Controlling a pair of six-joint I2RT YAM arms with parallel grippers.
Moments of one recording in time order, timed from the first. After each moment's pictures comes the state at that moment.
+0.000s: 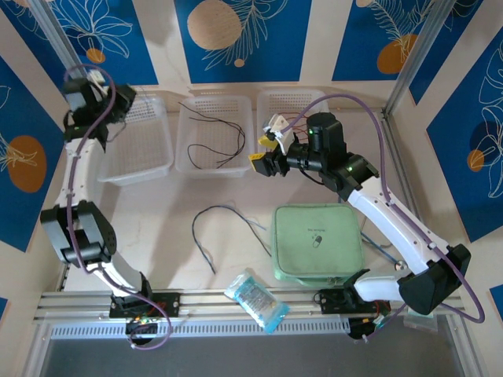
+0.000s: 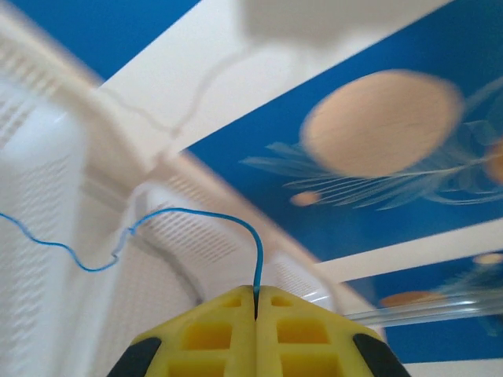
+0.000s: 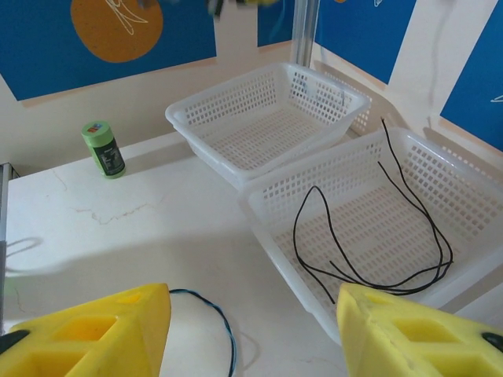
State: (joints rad) left arm 0.21 1.68 1.56 -0.21 0.53 -0.85; right arm 0.57 1.28 1.33 -0.42 -0.48 -0.20
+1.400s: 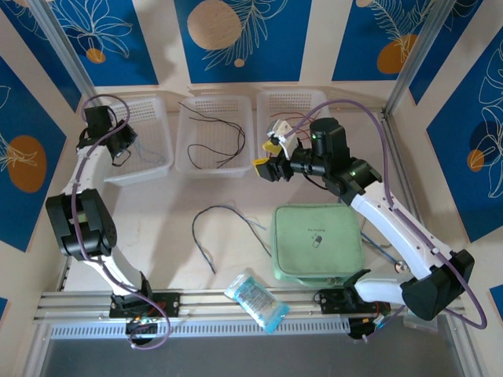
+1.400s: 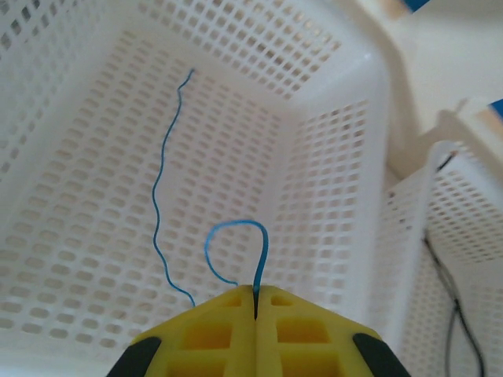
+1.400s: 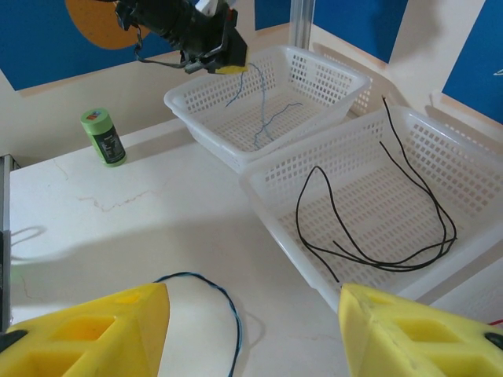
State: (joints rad) left arm 0.20 1.74 1.41 -0.39 0.13 -0.57; right arm 0.55 1.23 1.27 -0.44 -0.48 -0.19
